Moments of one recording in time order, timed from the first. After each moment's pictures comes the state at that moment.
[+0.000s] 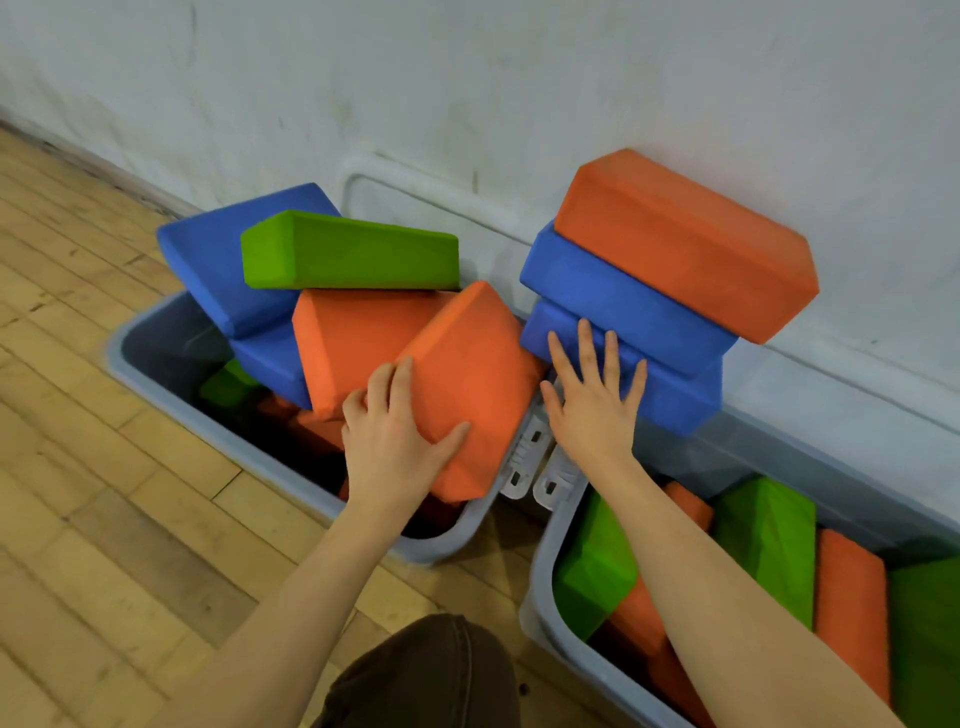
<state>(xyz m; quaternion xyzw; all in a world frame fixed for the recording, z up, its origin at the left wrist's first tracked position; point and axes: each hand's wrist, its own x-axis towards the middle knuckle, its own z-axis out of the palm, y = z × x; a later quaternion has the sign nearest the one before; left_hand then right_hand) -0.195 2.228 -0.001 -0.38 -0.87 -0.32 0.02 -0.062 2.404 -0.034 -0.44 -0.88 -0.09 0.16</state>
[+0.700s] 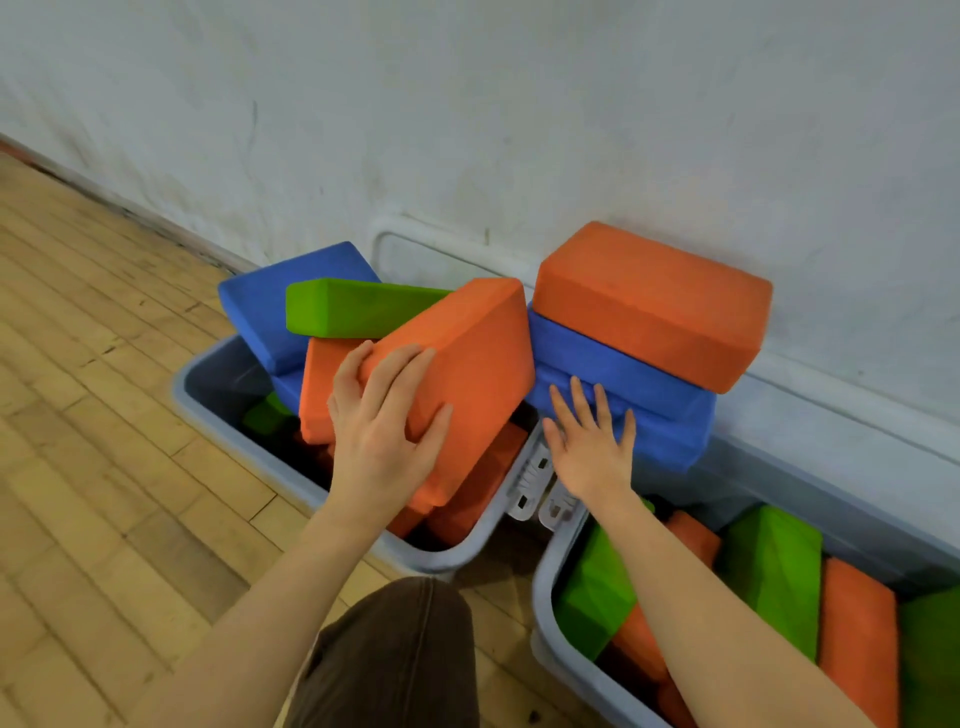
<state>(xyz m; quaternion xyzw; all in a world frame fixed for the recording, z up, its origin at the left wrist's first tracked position) -0.196 2.203 0.066 -0.49 -0.73 -0.41 0.25 -0.049 2.389 -0.013 -0.45 -0.89 0.04 0.02</state>
